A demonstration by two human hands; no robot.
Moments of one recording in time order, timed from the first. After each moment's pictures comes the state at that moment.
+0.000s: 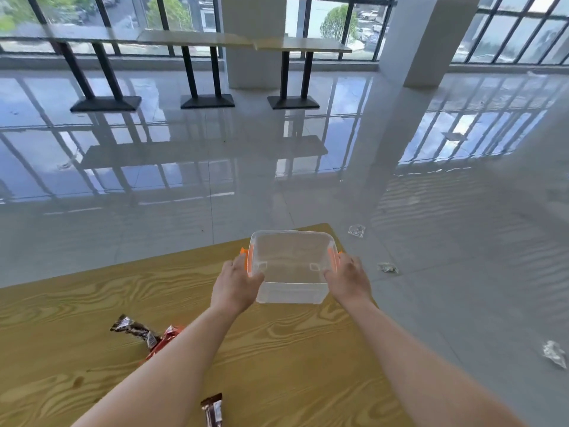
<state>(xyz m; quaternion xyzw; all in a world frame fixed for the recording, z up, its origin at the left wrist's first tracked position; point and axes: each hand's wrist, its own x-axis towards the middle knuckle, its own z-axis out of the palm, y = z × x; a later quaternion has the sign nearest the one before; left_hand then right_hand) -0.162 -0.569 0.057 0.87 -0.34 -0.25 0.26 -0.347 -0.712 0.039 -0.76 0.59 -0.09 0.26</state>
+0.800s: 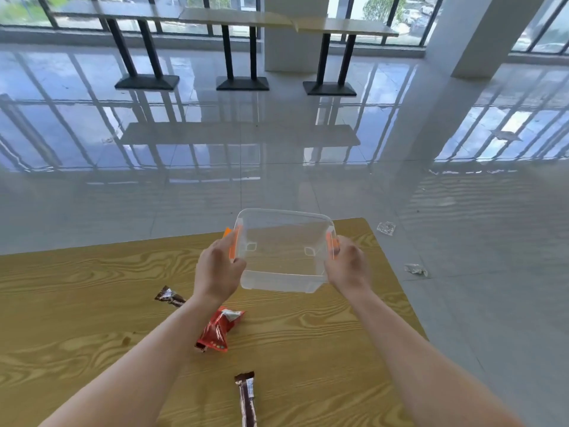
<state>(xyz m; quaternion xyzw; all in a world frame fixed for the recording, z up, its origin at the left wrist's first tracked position) -0.092 -0.504 0.059 0.85 -0.35 -0.11 0.38 -0.274 -0.675 0.056 -0.80 0.50 -0.18 0.26</state>
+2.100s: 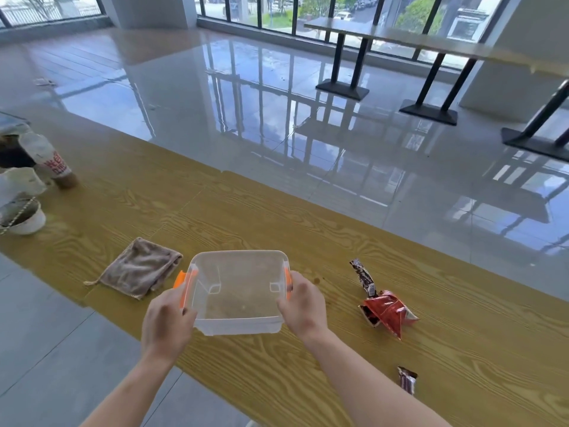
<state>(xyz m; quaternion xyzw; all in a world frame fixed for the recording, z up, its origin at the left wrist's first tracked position) -0.076 -0.009 0.017 0.96 0.00 0.05 0.28 -0.101 -0.256 0.029 -0.93 0.13 -0.01 0.34</state>
